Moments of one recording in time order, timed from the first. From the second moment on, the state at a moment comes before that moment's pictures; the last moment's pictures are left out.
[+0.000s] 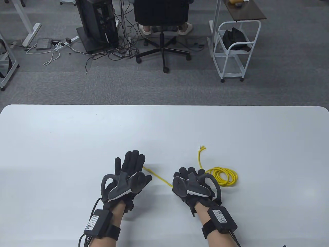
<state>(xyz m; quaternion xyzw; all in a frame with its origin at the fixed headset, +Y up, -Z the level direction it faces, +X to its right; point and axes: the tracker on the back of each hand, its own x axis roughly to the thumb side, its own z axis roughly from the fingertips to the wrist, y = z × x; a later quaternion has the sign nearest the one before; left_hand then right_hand) -0.154 -0.747 -0.326 -0.02 -0.14 -0.03 0.99 0.068 -0.774 -0.328 -0.21 -0.11 -0.96 0.11</state>
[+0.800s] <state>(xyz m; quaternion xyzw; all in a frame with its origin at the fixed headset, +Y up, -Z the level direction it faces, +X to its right) -0.137 -0.734 -0.323 -0.06 -0.19 0.16 0.97 0.100 -0.721 -0.331 -0.11 0.06 -0.96 -0.25</state>
